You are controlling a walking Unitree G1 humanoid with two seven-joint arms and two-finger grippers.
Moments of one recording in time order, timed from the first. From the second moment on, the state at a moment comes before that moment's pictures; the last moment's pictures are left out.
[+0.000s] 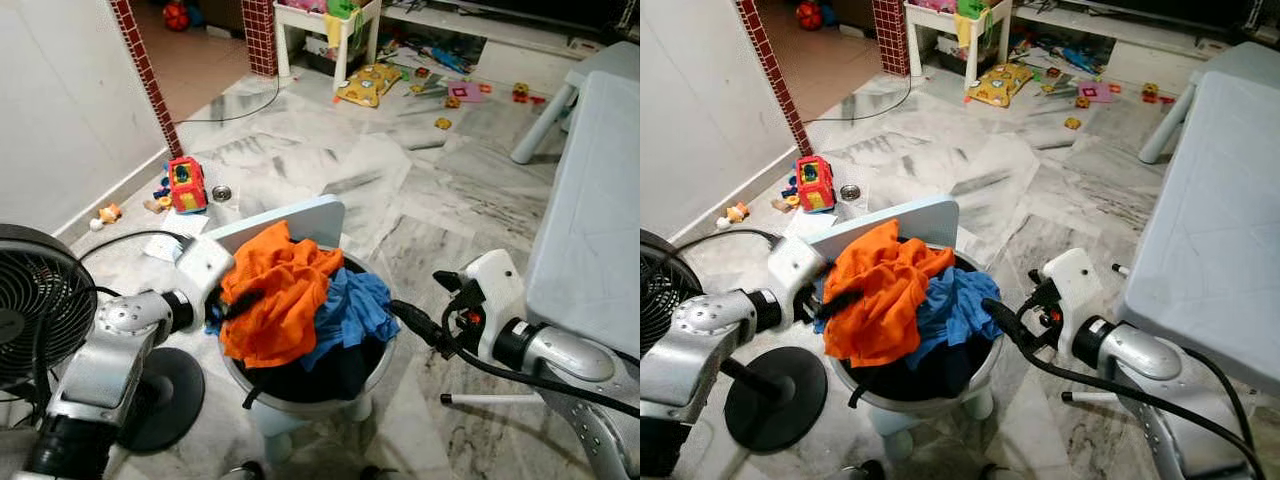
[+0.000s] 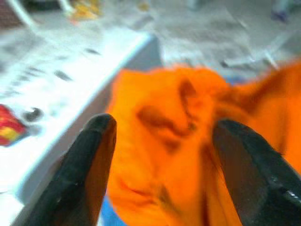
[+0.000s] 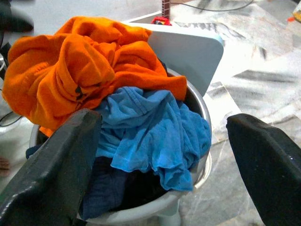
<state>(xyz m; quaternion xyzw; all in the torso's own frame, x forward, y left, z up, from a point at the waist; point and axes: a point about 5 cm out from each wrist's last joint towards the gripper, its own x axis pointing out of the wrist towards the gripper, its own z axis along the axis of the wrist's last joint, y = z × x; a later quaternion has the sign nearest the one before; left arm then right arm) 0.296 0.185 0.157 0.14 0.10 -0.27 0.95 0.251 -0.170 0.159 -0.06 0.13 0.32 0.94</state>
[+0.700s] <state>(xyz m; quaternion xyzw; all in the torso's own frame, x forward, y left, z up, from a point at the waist) 0.208 0.156 0.100 0.12 0.07 -0.19 0.97 0.261 -0.154 0.152 -0.06 0.12 0.34 0.93</state>
